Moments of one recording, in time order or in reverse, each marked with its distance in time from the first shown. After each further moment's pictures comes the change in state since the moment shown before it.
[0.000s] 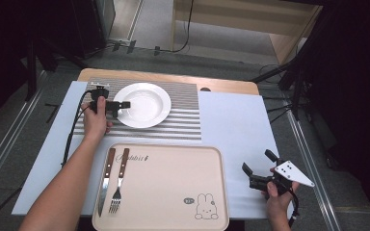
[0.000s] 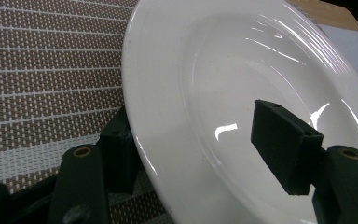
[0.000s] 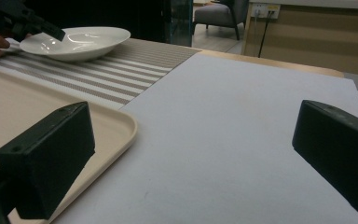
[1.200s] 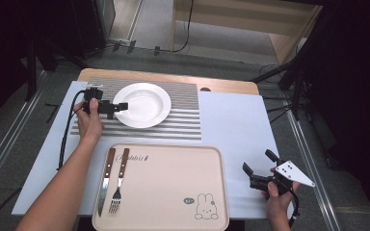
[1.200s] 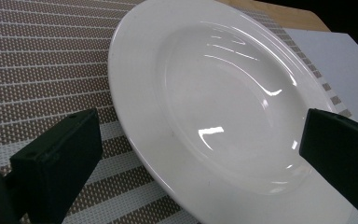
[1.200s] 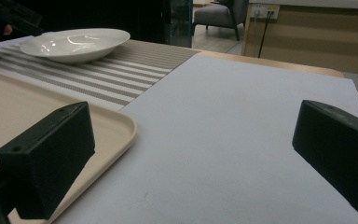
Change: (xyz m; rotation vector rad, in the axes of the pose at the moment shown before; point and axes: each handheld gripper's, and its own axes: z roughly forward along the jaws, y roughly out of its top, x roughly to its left) left arm -0.007 -0.004 -0.031 -0.048 -0.050 0.065; right arm -0.001 0.000 -0.001 -0.004 0.001 0.010
